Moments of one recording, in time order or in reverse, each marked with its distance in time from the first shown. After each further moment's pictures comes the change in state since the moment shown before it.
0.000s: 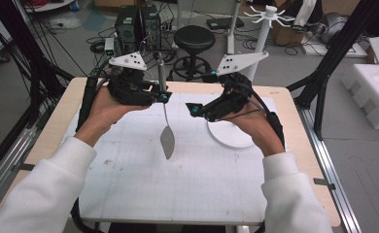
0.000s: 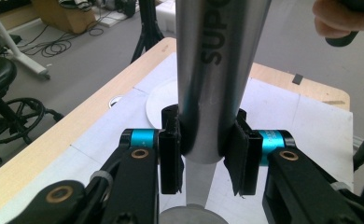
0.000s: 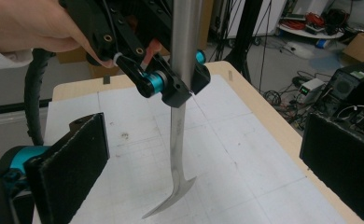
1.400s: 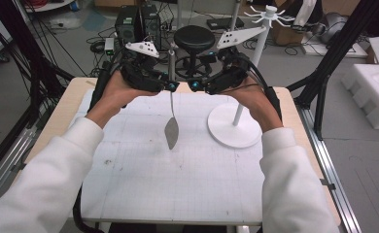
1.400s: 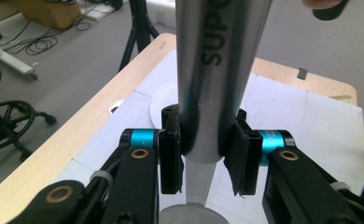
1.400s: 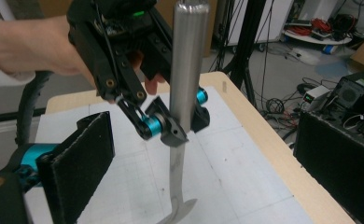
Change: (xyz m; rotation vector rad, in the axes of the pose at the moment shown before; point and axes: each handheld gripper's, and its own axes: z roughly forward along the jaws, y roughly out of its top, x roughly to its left) left arm 0.031 0.018 0.032 0.052 -0.030 0.013; right arm -0.050 0.020 0.012 -0.023 0.044 0.022
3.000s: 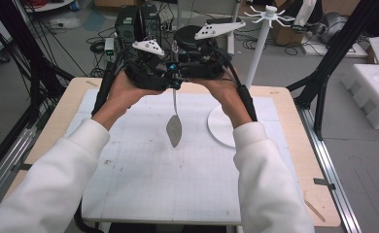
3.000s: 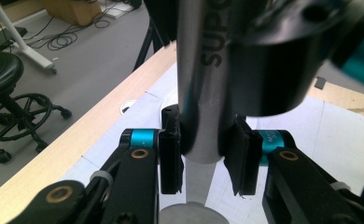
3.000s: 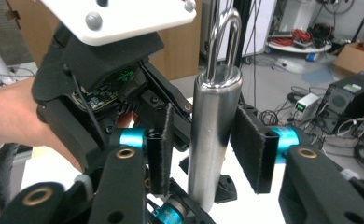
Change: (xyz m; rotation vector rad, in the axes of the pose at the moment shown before) left arm -0.009 0.008 0.004 -0.002 0.054 -0.014; right arm 0.013 0.023 0.038 -0.074 -0.069 0.063
